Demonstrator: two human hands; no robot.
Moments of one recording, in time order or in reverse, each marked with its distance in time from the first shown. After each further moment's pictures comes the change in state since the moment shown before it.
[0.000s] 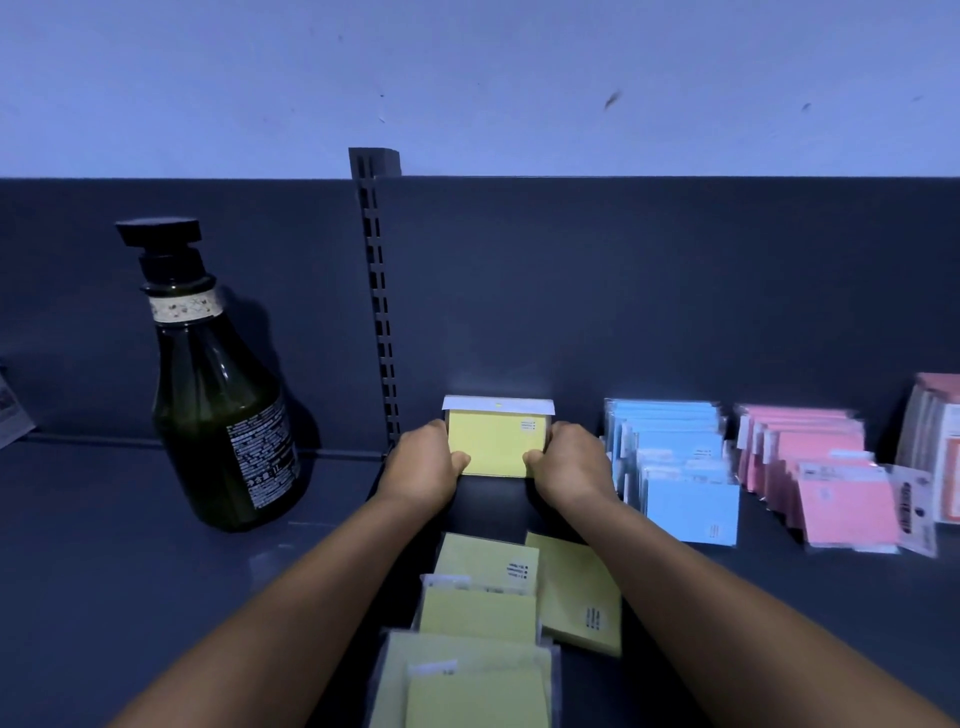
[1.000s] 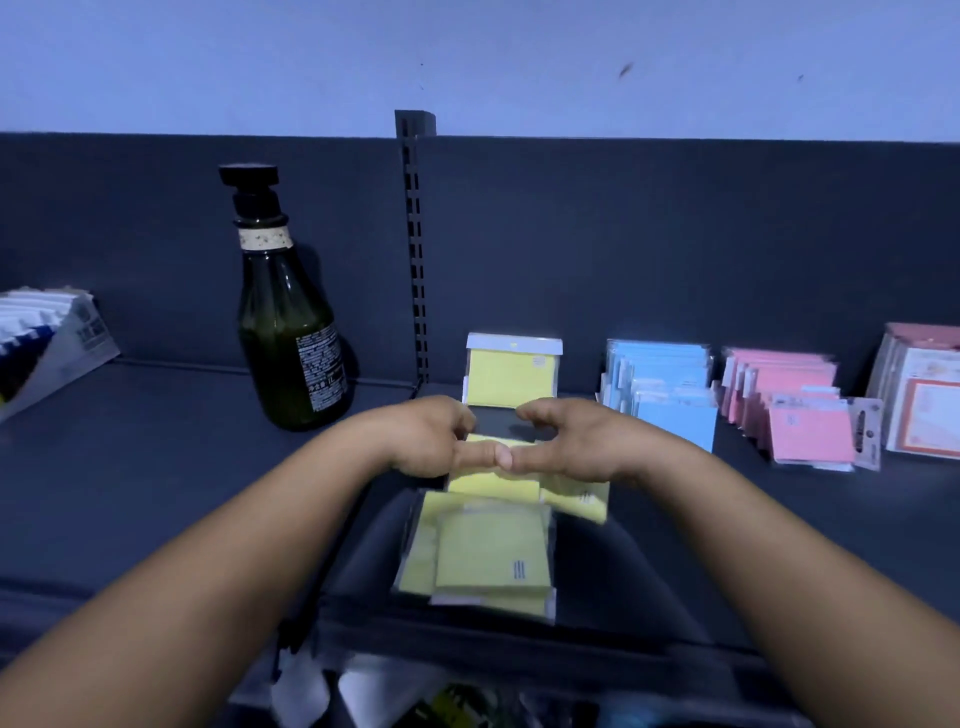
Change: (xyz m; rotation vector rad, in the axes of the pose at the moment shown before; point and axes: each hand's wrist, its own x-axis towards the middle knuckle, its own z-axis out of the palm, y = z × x) left_hand -0.104 0.006 -0.076 0.108 -0.510 0.164; right_hand -0.111 -0.011 -0.066 -0.154 -0.565 -0.272
